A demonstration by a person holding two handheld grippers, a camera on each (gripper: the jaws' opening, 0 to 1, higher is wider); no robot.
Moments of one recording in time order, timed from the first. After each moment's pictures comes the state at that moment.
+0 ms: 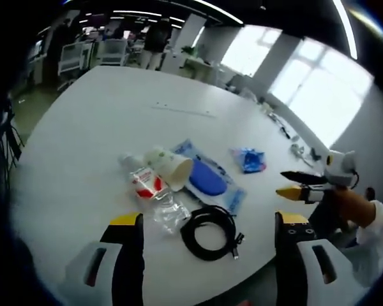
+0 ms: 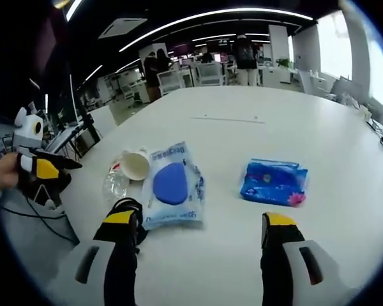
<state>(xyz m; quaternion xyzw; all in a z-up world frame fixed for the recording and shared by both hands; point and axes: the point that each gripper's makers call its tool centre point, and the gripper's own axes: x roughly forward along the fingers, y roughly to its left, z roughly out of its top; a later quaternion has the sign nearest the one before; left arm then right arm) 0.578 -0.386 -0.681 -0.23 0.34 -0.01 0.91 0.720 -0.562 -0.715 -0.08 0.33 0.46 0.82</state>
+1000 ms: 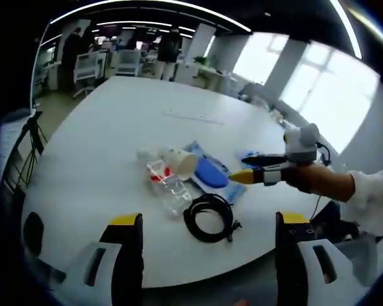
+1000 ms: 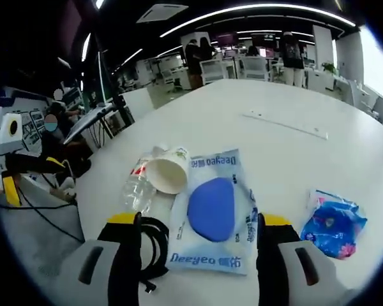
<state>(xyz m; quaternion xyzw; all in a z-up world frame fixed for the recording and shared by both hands) 0.526 -0.396 -0.659 -0.22 0.32 0.05 0.92 0.715 -0.455 -0.739 -0.12 0.33 0.58 0.74</state>
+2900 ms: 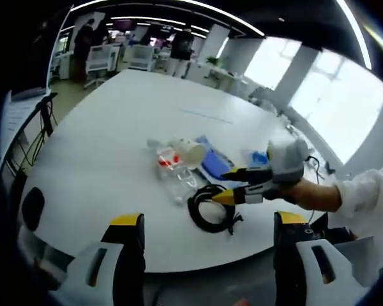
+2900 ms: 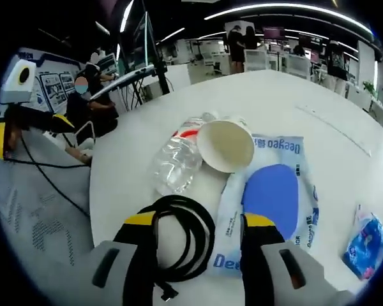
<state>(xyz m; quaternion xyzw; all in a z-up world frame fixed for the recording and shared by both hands) 0.503 -0.397 -0.668 -0.25 0.31 0.08 0.91 0.638 -0.434 -0.784 -0.20 0.32 0.67 0.64</state>
